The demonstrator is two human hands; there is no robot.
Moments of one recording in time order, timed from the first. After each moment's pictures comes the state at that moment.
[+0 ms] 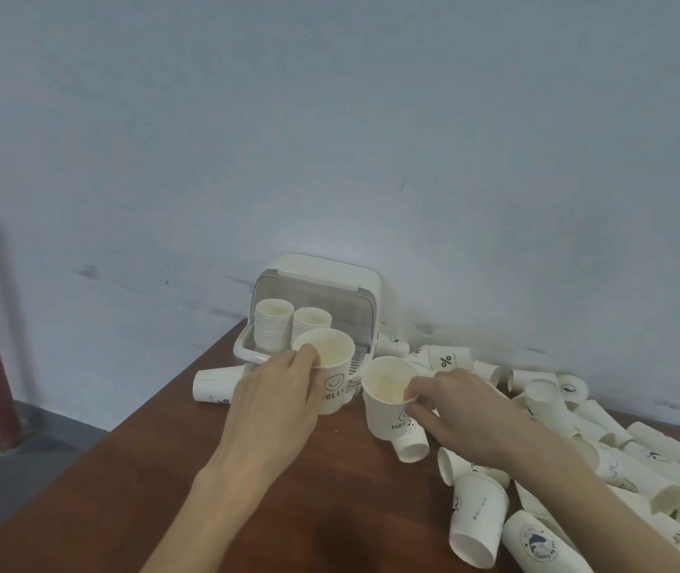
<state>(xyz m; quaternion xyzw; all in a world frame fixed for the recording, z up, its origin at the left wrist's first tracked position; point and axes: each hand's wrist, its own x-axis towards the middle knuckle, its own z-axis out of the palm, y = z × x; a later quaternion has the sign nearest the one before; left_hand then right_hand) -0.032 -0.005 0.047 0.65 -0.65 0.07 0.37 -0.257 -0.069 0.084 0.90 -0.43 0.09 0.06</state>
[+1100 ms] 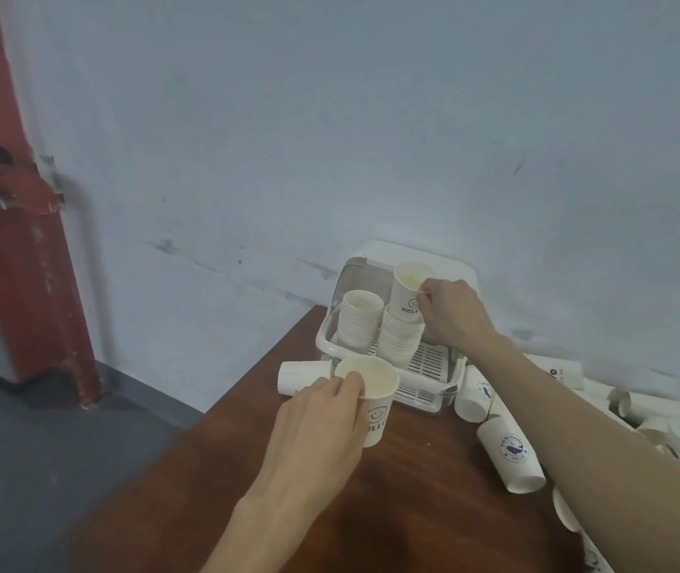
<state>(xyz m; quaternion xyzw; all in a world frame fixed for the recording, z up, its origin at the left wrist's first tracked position) 0.049 -0.003 0.012 0.69 -0.65 0.02 0.31 -0.082 -0.230 0.071 0.83 -0.50 0.21 0.09</state>
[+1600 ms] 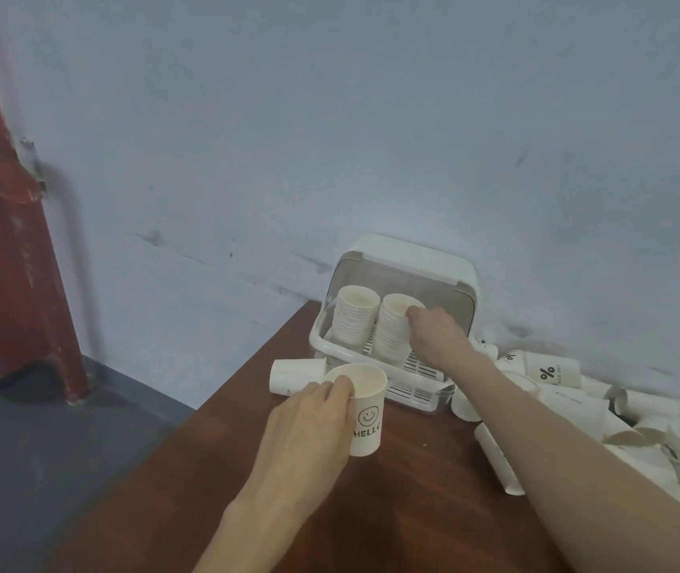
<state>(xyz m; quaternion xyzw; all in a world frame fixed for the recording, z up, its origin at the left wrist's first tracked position) 0.054 -0.020 -0.004 0.71 -0.65 0.00 0.28 -0.074 -0.233 0.033 0.84 -0.53 0.07 0.07</state>
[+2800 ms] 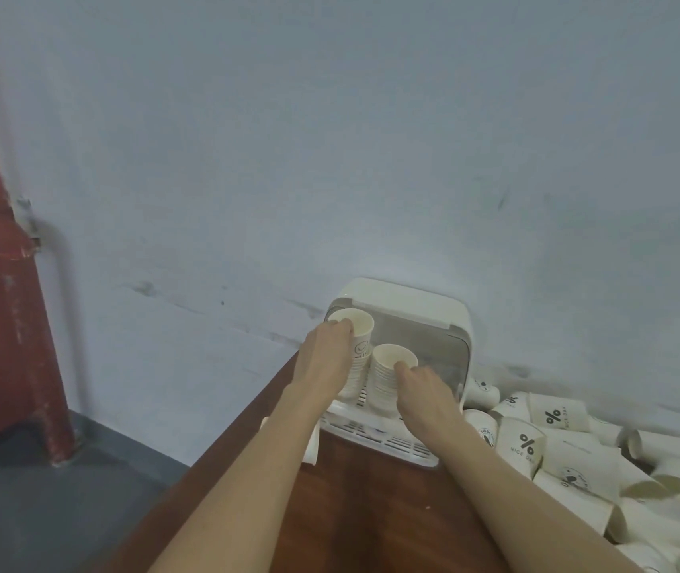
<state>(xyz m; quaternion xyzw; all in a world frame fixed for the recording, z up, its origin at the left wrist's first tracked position) 0.090 -0.203 0.032 0.71 -0.62 0.05 0.32 -0.072 -0.229 0.009 0.84 -0.52 0.11 0.10</state>
